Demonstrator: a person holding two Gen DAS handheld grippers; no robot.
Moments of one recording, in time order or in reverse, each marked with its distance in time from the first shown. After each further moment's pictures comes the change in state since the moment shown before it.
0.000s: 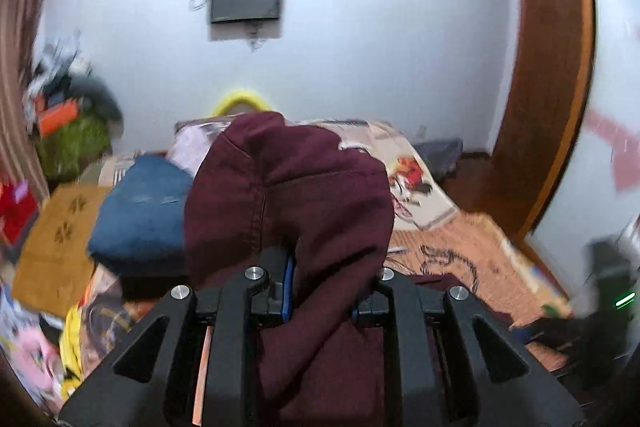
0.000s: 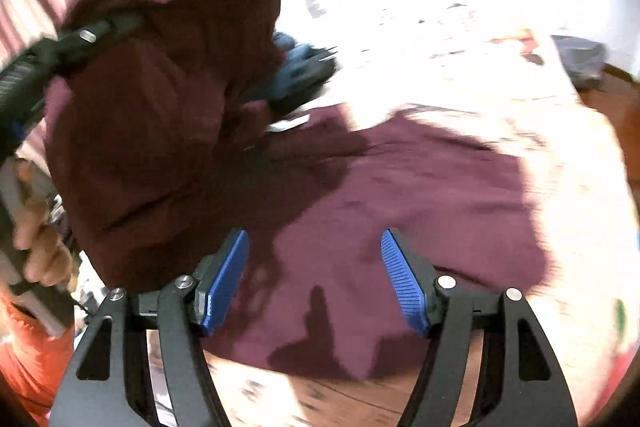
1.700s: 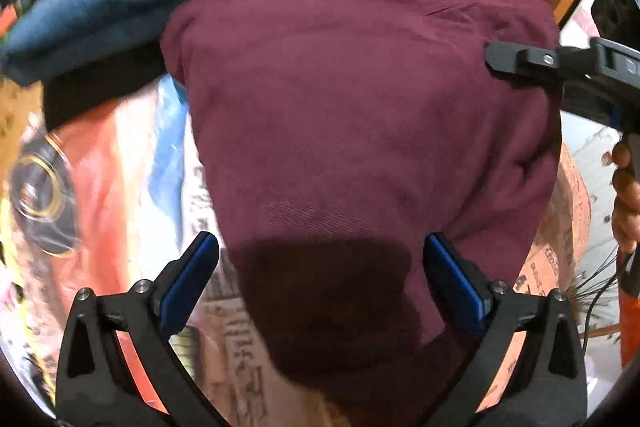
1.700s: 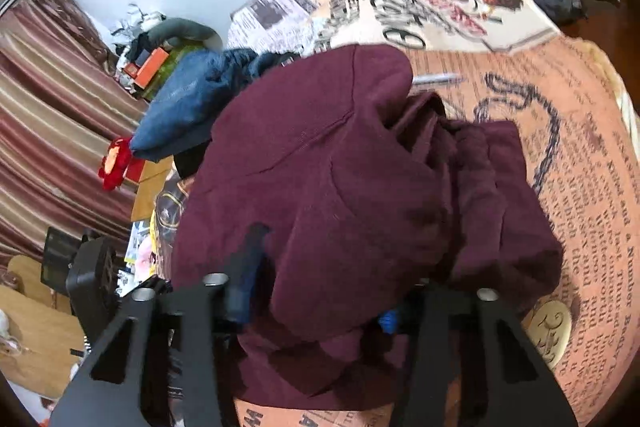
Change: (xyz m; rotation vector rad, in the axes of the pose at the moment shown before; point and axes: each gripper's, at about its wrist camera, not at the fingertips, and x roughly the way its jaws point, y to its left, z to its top) left arm 0.050 0.048 -0.137 0.000 0.539 -0.181; right arm 0.029 -0.015 0.016 0.195 0.005 0.148
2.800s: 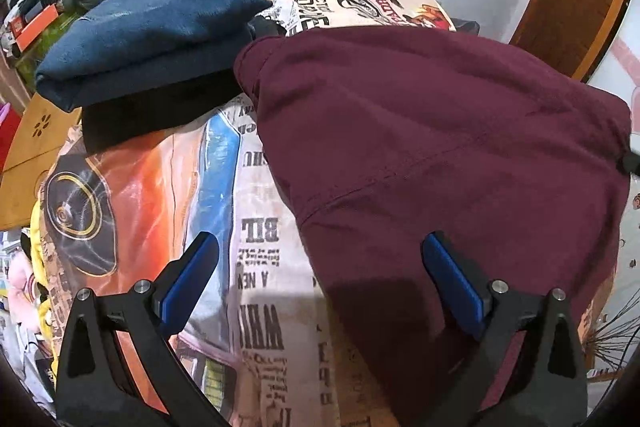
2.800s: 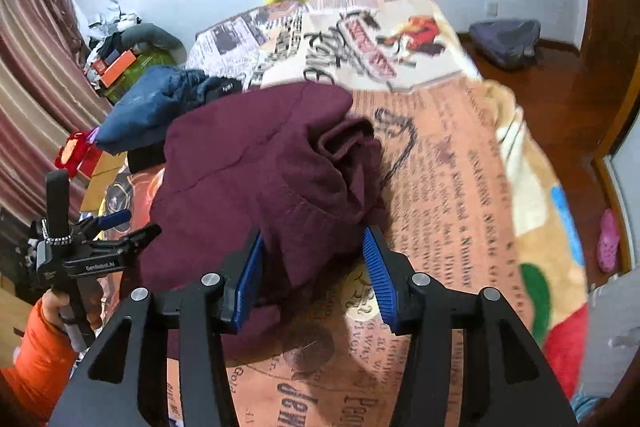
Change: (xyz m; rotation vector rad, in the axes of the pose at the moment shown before) left arm -0.002 0.018 0.018 -0.099 -0.077 0.134; right arm -0.089 -0.039 -0.014 -0.117 -0.091 -0.239
